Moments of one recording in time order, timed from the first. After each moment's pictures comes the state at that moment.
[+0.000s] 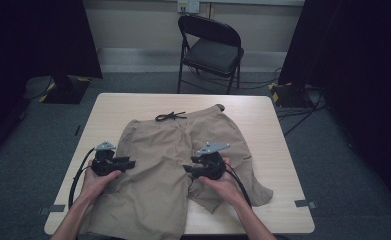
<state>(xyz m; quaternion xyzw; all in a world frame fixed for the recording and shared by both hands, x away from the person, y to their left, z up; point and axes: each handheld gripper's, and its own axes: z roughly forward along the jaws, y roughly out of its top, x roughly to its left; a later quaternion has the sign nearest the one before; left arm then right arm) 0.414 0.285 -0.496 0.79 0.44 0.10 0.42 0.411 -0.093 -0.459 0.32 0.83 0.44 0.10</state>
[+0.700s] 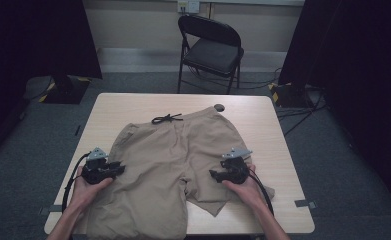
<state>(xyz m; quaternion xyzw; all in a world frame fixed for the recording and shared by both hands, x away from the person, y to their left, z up) 0.396 0.307 -0.496 0.80 0.44 0.15 0.39 0.410 -0.165 -0.492 0.39 0.83 0.37 0.13</state>
